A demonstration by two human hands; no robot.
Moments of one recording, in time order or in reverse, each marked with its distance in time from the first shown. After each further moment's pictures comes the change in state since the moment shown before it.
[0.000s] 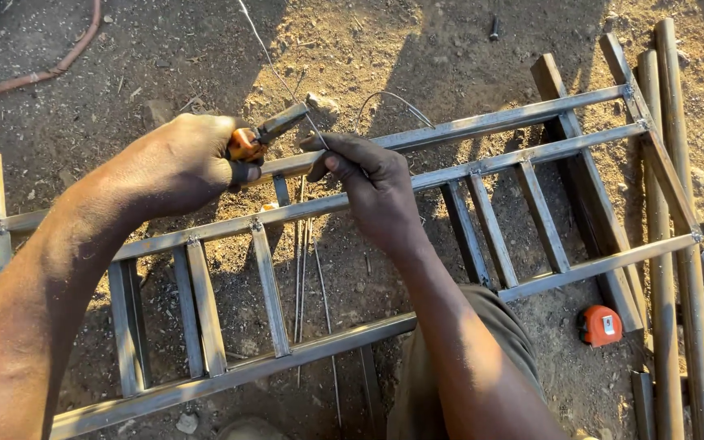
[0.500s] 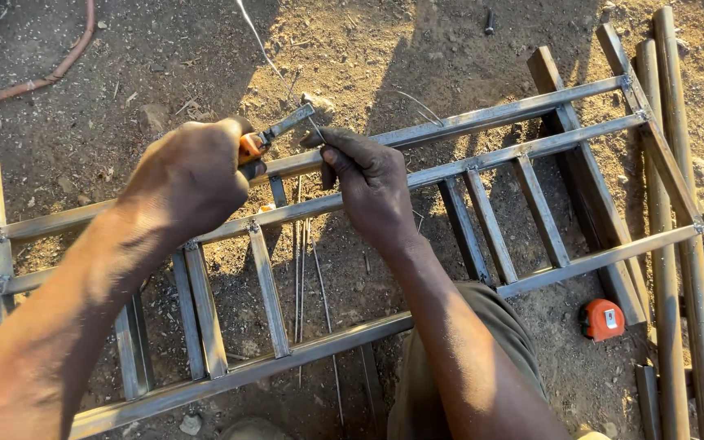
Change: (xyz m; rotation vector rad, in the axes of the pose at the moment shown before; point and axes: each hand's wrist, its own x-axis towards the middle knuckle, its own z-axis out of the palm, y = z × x) left_hand -0.025 0.042 0.001 -0.023 0.134 -0.022; right_hand 0.001 0.011 -0.003 -0.036 0.087 0.012
